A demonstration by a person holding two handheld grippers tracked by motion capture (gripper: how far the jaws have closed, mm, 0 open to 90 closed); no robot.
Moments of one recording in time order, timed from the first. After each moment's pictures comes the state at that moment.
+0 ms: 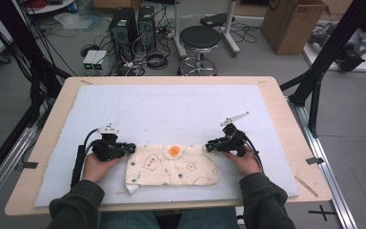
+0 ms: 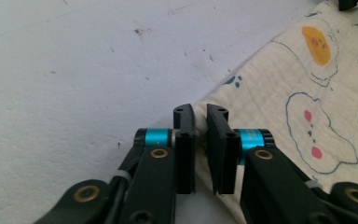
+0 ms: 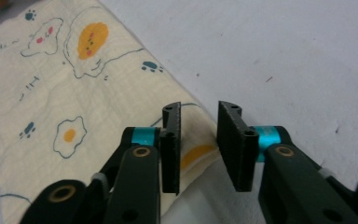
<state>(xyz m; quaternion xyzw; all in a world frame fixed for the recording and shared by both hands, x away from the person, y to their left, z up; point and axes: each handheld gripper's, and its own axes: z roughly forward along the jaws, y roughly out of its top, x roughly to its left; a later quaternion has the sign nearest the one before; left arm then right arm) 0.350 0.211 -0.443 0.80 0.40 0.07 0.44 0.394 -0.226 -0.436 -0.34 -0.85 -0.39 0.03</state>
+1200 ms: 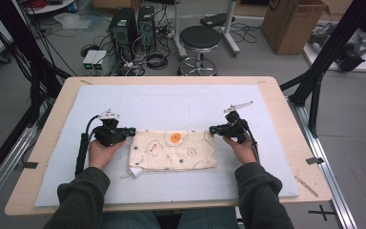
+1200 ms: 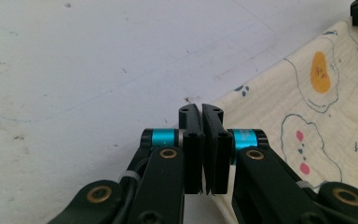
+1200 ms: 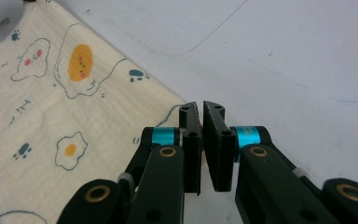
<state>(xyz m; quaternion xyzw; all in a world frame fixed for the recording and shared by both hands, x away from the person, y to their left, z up) 0.388 0.208 -0.429 0.77 0.44 0.12 0.45 0.428 -0.232 -0.422 -0.37 -0.83 -0.41 -0.03</state>
